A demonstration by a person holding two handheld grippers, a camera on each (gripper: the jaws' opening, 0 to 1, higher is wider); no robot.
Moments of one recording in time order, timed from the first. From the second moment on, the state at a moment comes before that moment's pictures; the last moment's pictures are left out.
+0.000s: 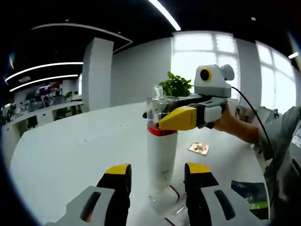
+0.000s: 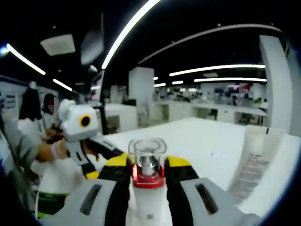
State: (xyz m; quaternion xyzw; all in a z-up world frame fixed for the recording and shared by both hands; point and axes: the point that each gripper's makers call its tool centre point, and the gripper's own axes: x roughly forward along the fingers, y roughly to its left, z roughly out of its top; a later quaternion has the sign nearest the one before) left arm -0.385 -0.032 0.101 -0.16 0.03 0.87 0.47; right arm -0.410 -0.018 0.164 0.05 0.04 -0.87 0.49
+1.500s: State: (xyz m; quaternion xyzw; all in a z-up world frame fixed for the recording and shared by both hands) left arm -0.405 -0.024 0.061 -0.17 0.06 0.89 0.42; right arm -0.412 0.028 0.077 0.14 0.12 -0.89 0.43
